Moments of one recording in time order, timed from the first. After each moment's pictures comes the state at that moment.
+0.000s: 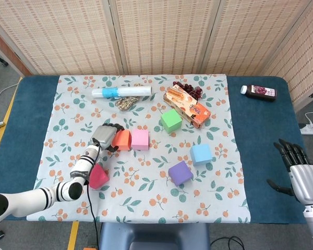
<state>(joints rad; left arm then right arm) -1.03 -1.55 -0.17 -1.26 0.64 0.72 0.42 0.10 -1.03 0.05 -1.65 -1.55 1.48 0.12</state>
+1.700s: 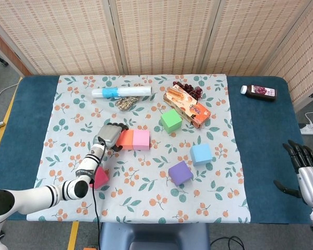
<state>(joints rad) -1.09 -1.57 -0.16 -1.27 0.55 0.73 0.47 0.07 -1.02 0.06 -1.64 -1.53 1.50 0.13</state>
